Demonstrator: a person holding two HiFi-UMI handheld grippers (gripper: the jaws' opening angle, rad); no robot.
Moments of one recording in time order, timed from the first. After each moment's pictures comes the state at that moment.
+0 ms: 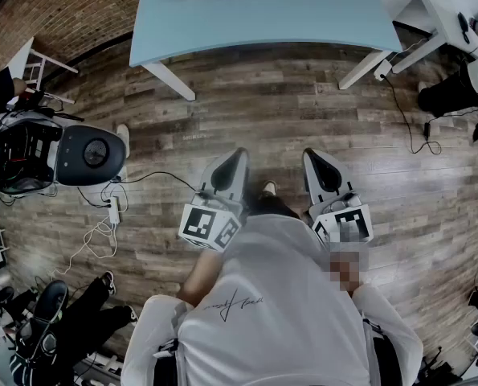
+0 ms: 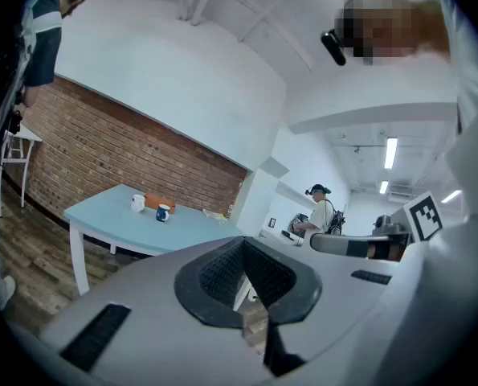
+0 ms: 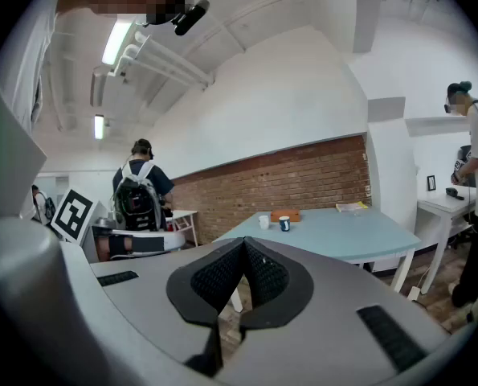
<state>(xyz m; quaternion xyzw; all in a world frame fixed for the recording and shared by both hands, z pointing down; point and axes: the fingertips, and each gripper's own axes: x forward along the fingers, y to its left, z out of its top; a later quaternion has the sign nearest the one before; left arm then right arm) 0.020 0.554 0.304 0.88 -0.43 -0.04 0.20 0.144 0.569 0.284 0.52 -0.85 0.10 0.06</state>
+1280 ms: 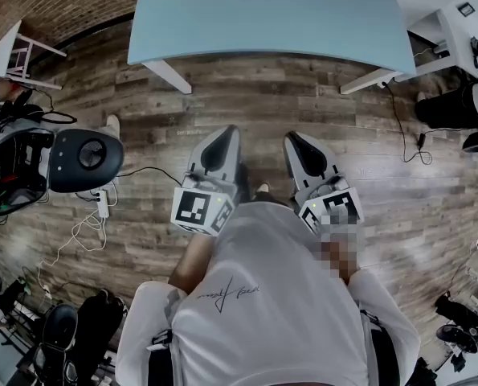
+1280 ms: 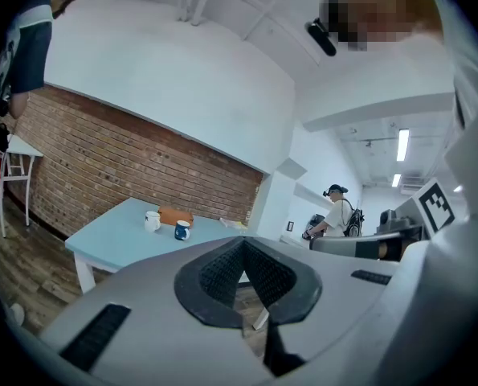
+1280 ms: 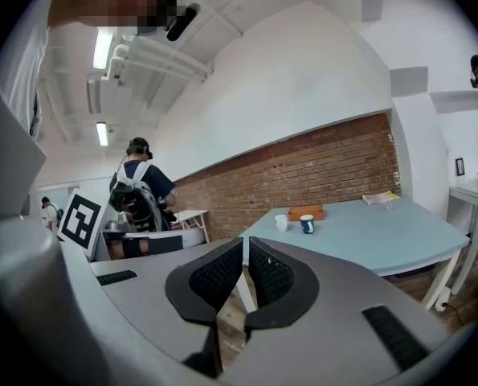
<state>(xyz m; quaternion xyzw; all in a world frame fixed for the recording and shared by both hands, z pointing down) -0.034 0.417 0.299 0.87 -0.47 -0.03 0.17 0.067 0.435 0.287 0.47 -0.87 0.13 0.06</state>
